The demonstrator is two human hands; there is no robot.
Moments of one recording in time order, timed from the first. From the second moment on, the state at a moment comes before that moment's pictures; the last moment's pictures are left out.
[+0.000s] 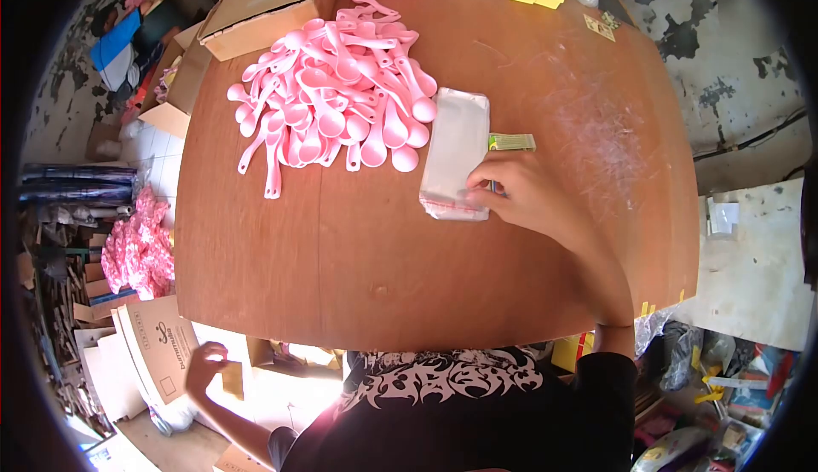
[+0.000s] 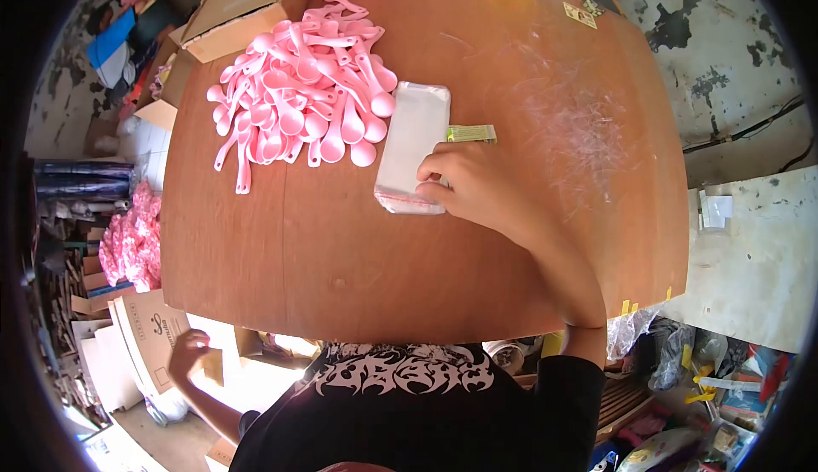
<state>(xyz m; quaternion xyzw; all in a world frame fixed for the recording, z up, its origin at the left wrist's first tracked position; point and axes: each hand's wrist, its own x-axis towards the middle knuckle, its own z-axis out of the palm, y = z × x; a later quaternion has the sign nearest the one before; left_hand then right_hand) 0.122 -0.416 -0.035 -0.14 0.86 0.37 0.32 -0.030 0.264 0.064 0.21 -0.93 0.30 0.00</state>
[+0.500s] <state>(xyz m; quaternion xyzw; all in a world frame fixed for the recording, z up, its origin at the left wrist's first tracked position) -0.003 -0.182 0.133 0.12 0.92 0.30 -0.24 -0.044 0.256 0.056 0.24 -0.94 0.23 0.00</state>
